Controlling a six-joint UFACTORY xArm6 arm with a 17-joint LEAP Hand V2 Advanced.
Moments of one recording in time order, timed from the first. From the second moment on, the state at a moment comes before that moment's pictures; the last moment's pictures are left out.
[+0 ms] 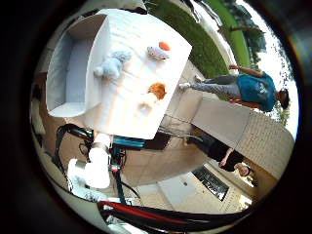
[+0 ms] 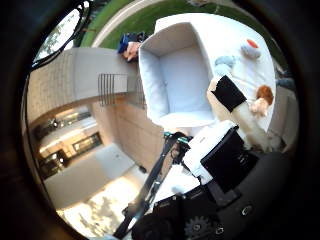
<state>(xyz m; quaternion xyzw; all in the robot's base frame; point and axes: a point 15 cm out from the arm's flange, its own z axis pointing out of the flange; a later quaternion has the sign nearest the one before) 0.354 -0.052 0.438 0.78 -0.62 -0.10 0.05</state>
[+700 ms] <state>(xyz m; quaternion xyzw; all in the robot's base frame) 0.351 -0.234 0.276 0.76 -0.61 -0.17 0.13</state>
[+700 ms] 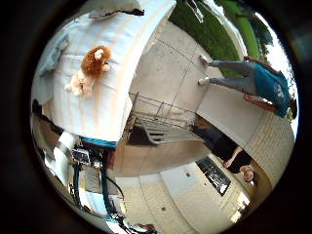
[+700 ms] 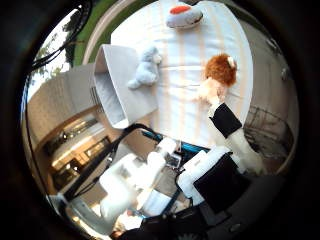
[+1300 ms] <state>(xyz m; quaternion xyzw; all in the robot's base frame) 0.333 -0.227 0.179 0.79 -0.56 -0.12 0.20</state>
